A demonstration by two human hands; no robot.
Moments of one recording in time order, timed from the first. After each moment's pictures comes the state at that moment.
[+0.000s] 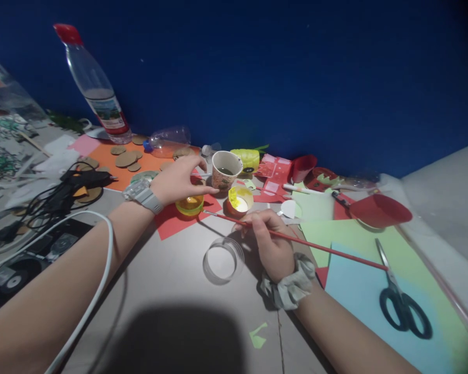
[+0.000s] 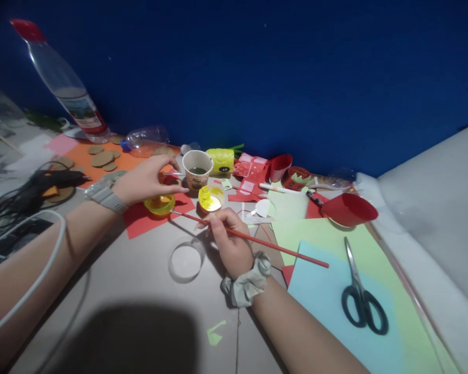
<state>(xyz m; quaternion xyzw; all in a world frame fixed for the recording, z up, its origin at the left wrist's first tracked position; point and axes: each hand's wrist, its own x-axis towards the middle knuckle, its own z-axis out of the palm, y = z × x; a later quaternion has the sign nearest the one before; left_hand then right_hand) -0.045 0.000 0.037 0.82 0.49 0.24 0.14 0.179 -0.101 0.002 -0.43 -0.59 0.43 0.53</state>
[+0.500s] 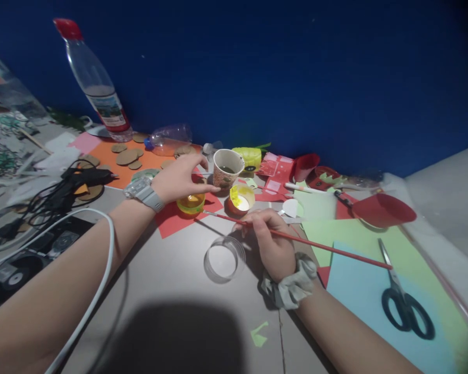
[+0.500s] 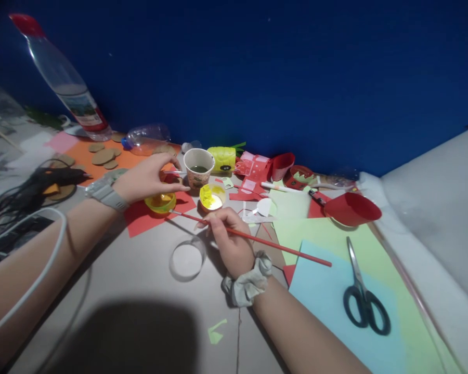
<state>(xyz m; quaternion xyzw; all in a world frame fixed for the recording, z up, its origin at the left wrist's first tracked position) -0.043 -0.002 0.040 0.82 0.49 0.23 0.15 0.177 -0.102 0.001 -0.44 -0.59 0.43 0.53</state>
